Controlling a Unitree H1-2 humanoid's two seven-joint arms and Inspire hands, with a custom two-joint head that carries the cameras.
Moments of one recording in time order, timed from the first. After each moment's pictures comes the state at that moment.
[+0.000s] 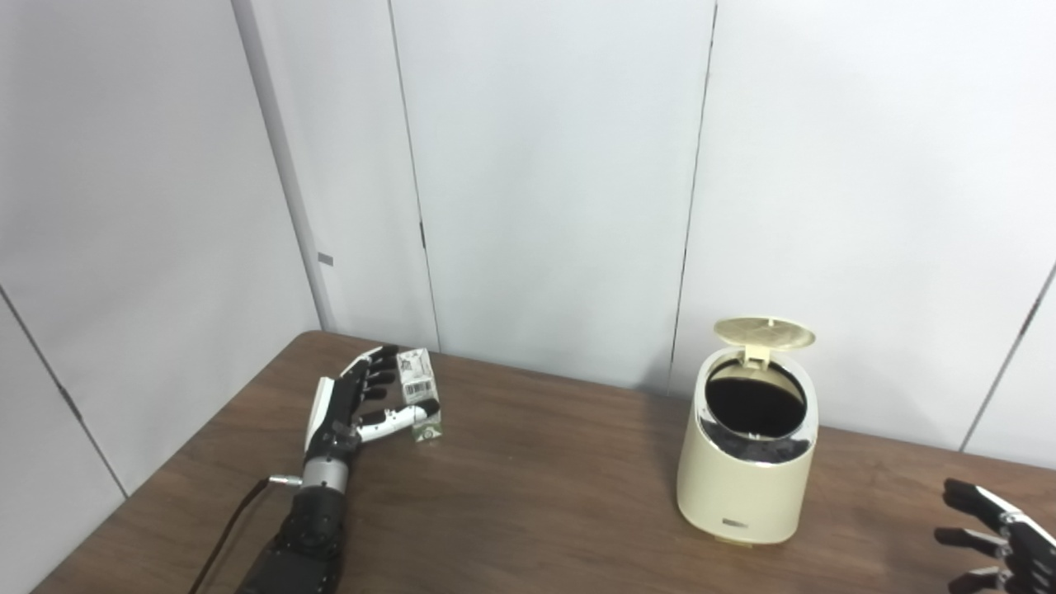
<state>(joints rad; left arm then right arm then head) -0.50 0.44 0.16 0.87 0.04 -0.44 0.23 -0.12 -0.34 -0.03 -0.25 -0.09 0.10 0.20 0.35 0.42</state>
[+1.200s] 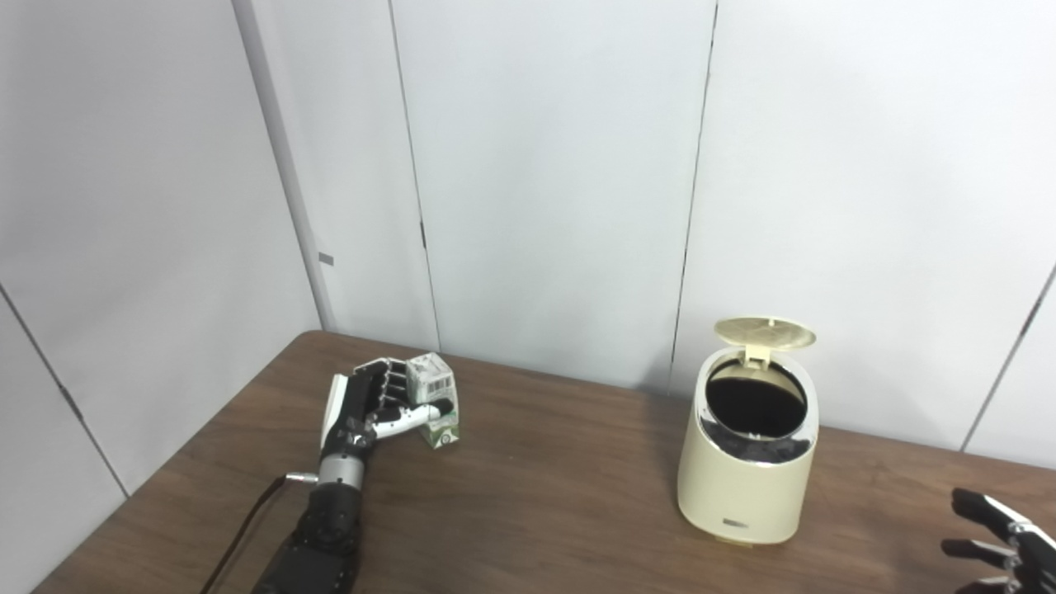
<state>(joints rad) -0.53 0.41 0.15 0.87 0.05 -0.44 0.26 -0.10 -0.34 -0.04 -0.27 -0.10 0.11 0.20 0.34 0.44</state>
